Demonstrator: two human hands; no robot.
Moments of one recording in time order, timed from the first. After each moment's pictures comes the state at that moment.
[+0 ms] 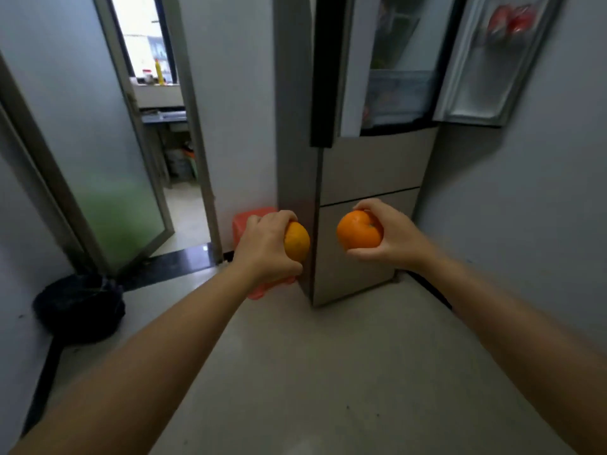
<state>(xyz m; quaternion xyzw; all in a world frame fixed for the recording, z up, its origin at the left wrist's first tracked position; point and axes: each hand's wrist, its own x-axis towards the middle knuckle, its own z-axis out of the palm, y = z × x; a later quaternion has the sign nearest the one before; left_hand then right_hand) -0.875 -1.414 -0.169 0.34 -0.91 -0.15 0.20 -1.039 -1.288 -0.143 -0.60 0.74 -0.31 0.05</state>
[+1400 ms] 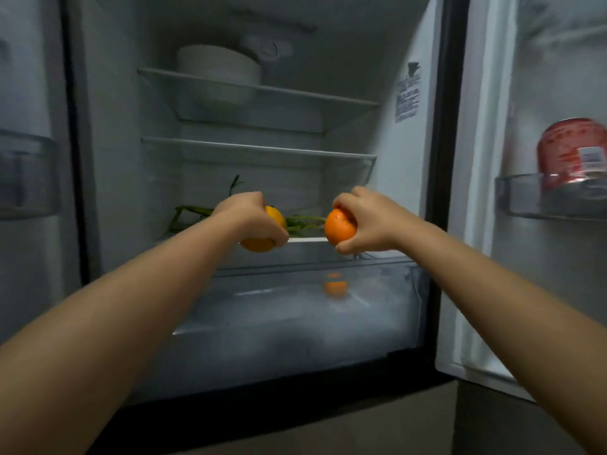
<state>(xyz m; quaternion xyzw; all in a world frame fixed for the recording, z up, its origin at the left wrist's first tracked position) -1.687 -1.864 0.083 0.51 -0.82 -0.08 0.24 -1.854 -1.779 0.079 -0.66 0.70 -0.14 -0.22</state>
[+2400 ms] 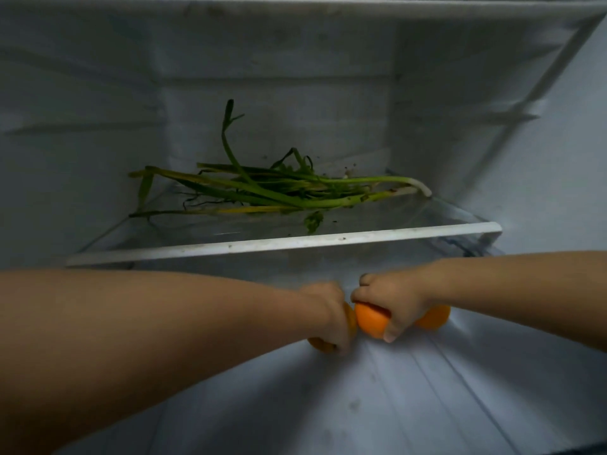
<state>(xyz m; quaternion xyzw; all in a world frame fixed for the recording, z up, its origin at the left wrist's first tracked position) -1.830 -2.063 -0.035 0.46 -0.87 -0.04 -0.17 -1.949 -2.051 -0.028 -0.77 0.58 0.27 0.03</state>
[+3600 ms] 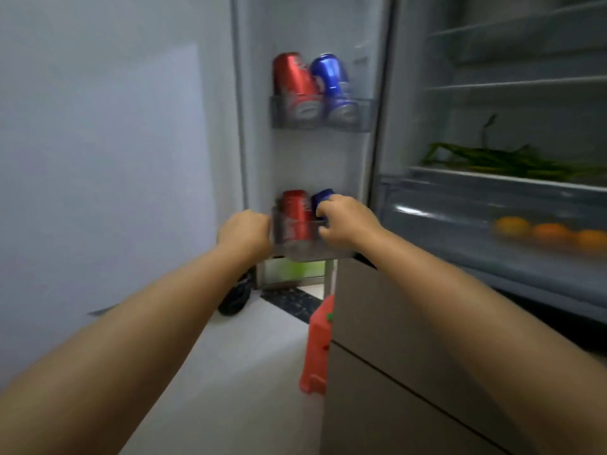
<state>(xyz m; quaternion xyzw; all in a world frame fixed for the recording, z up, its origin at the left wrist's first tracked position) -1.488 -1.552 -0.031 0.85 -0.51 0.08 0.11 -1.614 -1.649 -0.020 -0.91 0.35 -0.19 -0.07</state>
